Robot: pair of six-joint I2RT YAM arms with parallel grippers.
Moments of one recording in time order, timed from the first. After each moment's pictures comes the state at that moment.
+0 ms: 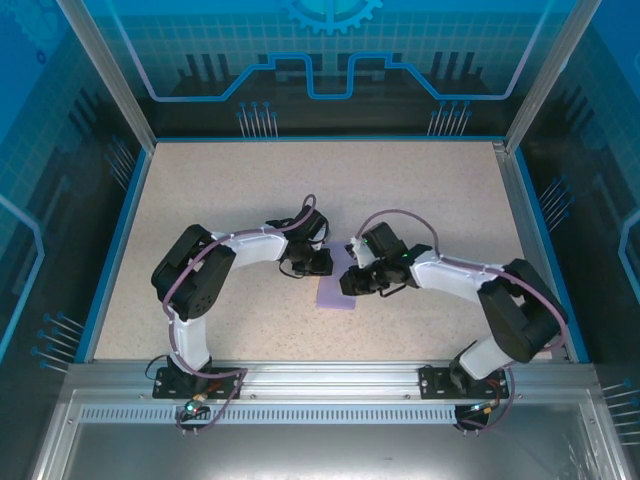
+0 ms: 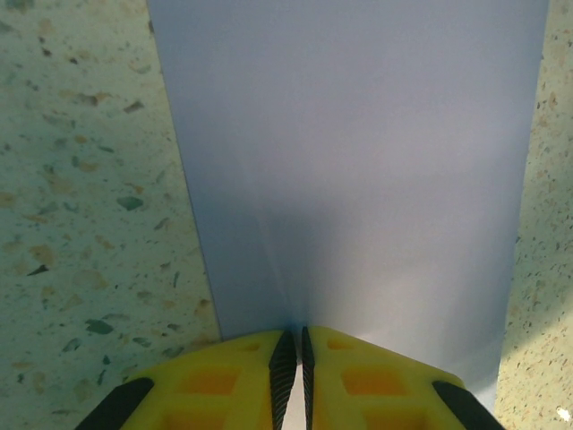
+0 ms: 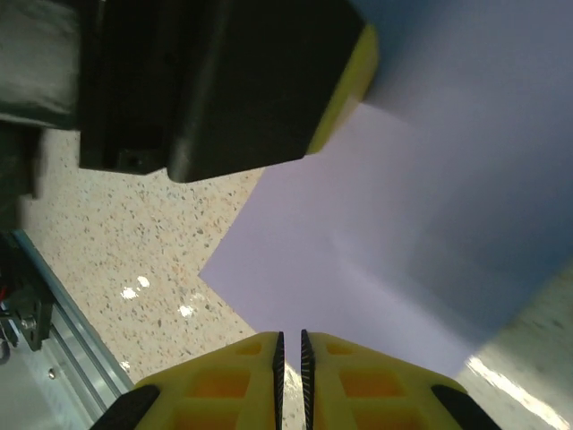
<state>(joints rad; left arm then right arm) -0.60 1.91 1.13 -0.42 0.30 -0.55 0.64 1.56 0.78 -0.29 -0.49 0.45</state>
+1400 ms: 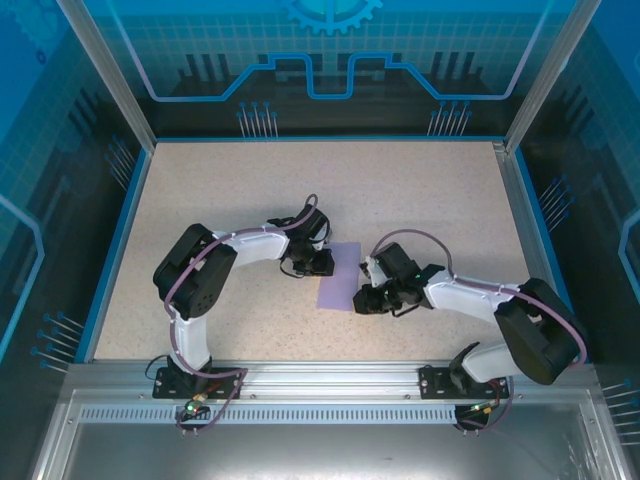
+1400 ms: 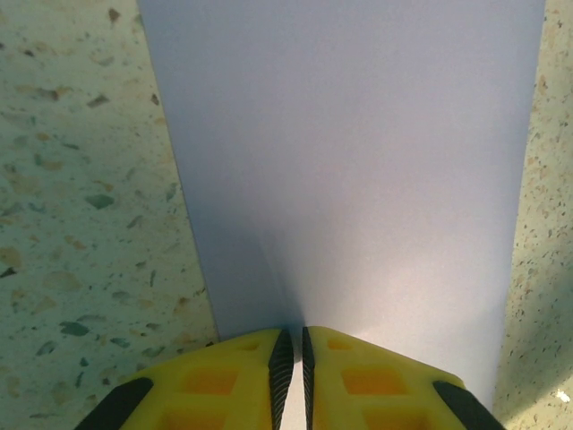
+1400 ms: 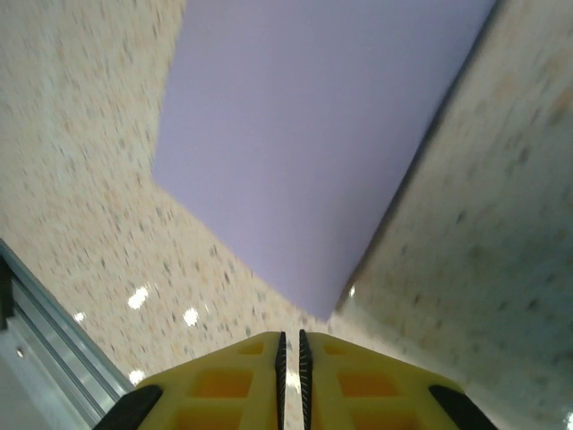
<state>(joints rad) -0.60 1.92 1.15 -0.45 0.32 -0.53 0.63 1.40 0.60 -0.28 -0.44 0.54</state>
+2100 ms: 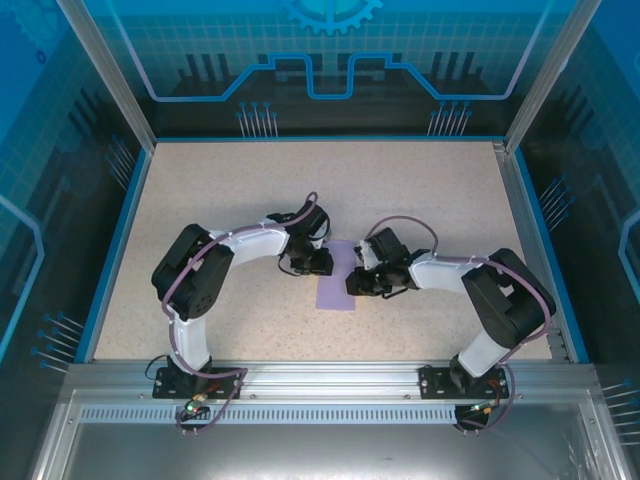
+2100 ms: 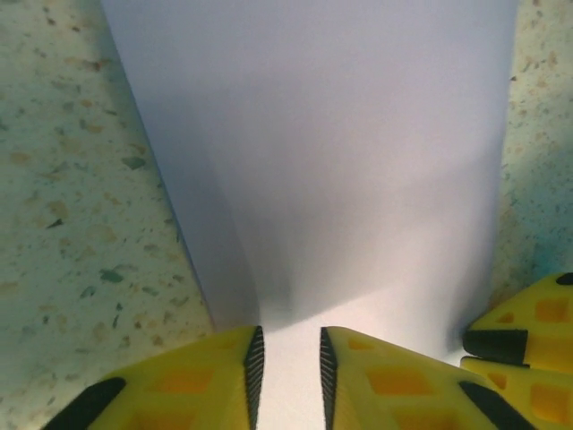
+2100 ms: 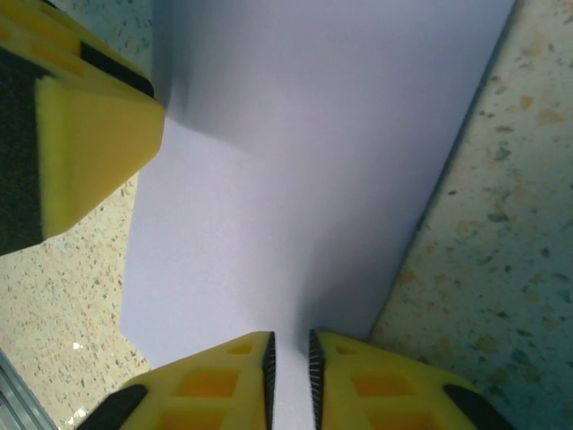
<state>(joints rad) -0.60 1.90 1.20 -0.57 0.30 -0.50 0.57 1.61 0.71 -0.17 -0.44 0.52</state>
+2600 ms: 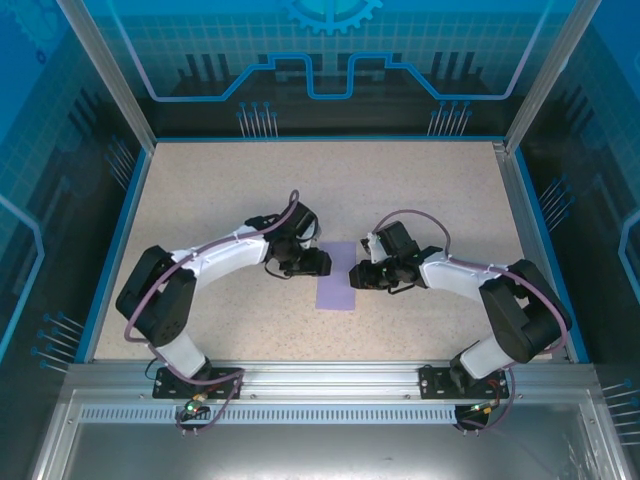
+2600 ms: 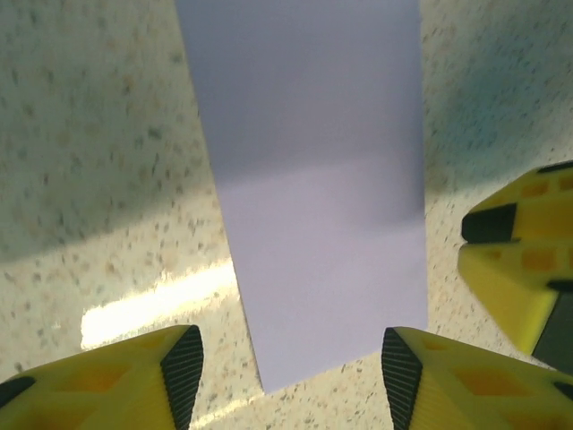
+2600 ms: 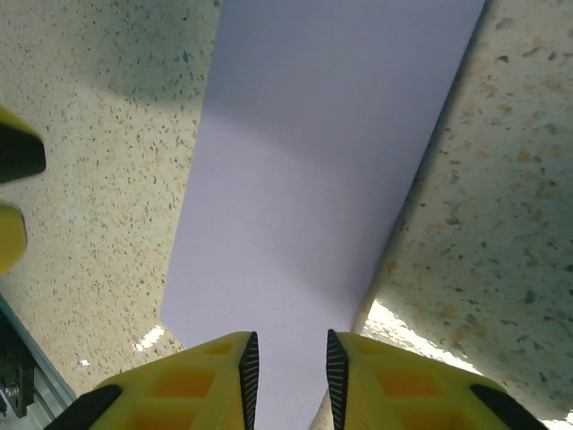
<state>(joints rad) -0.62 1.66 1.08 -0.63 0.29 -0.58 0.53 1.52 0.71 -0.22 -0.45 0.50</state>
